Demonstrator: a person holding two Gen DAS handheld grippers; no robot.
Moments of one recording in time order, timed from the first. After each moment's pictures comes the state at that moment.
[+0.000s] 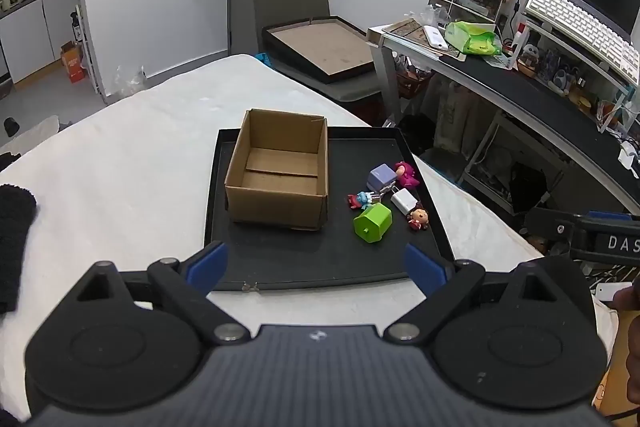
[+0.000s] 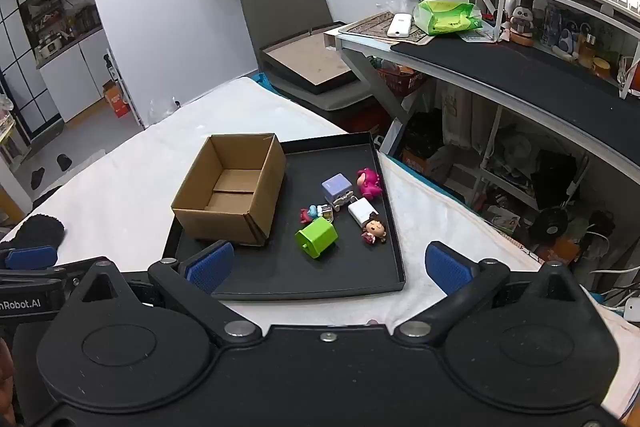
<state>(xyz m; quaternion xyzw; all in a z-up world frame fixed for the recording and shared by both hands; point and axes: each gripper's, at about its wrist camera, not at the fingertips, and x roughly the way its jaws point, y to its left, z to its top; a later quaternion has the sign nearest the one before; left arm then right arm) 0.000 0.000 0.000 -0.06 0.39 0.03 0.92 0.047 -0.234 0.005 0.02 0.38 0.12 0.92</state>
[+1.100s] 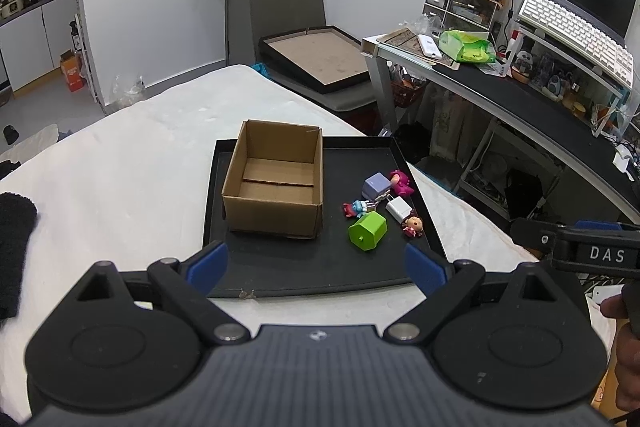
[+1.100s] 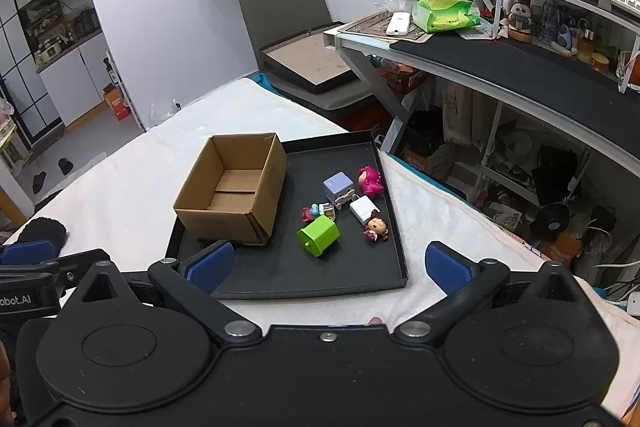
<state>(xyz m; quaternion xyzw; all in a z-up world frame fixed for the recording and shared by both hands) -0.006 -0.004 0.012 -0.06 0.38 0.02 0.92 0.043 -0.231 0.001 0.02 0.38 0.12 0.92</state>
